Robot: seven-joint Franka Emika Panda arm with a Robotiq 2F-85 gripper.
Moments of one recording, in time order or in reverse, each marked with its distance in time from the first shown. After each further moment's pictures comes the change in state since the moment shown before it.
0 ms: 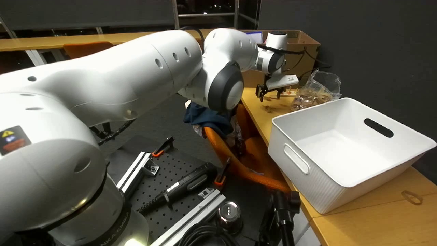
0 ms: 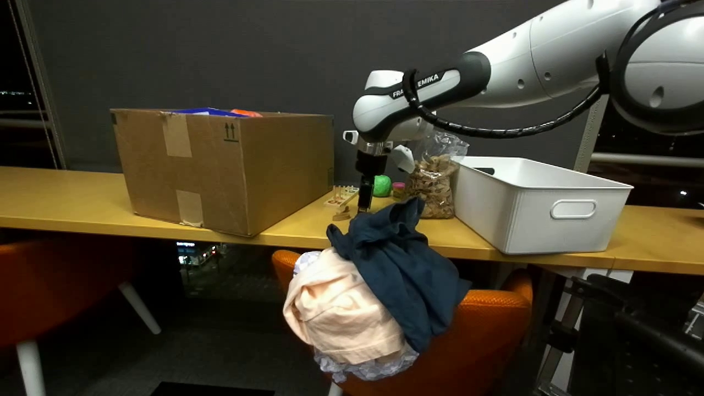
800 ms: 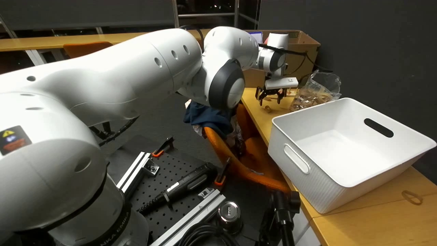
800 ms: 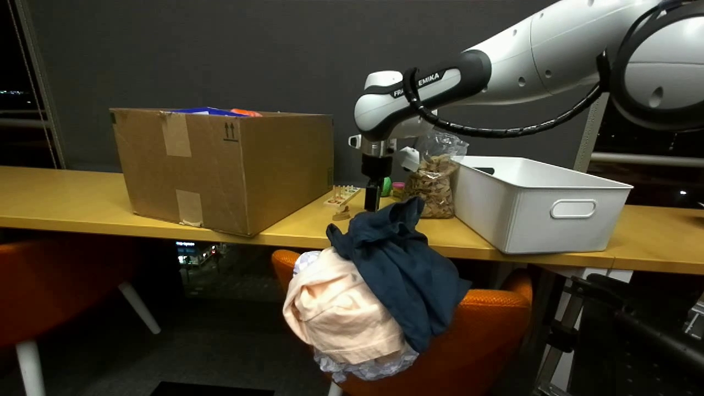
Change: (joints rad) arm 0.003 -0.008 -0.033 -0.003 -0.004 -0.121 0.105
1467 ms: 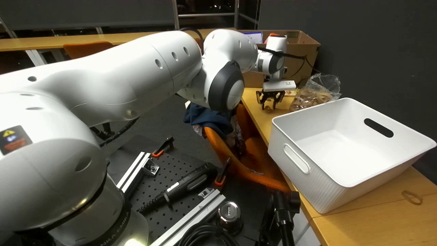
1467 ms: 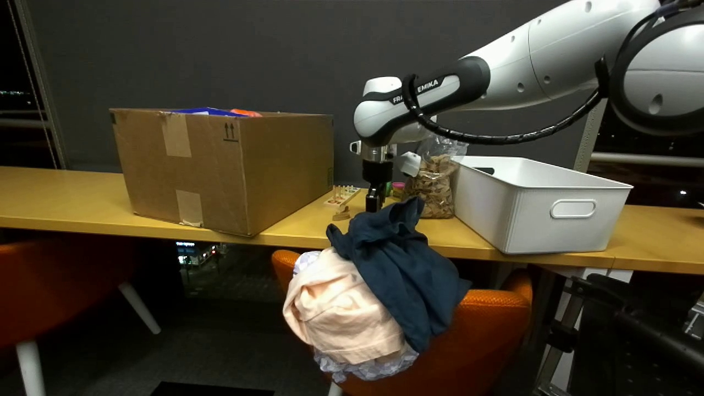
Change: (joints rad) arm 0.004 0.014 -0.008 0.003 -0.002 -0.017 0.057
